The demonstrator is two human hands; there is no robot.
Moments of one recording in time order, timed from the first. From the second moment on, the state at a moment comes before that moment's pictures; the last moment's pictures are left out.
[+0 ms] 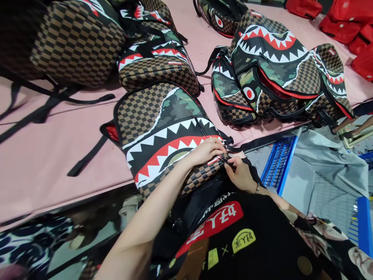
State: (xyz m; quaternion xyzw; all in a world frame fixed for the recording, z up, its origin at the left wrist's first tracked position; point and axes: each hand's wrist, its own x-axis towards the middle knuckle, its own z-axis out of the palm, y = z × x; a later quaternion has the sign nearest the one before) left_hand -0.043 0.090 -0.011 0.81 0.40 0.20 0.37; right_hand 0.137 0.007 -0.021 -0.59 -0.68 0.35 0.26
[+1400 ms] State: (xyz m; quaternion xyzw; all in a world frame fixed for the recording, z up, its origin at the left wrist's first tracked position) left_hand -0.050 0.006 -0.020 0.61 0.72 0.24 0.25; right_hand 0.133 -0.002 -0.019 -0.27 -0.16 0.93 0.20
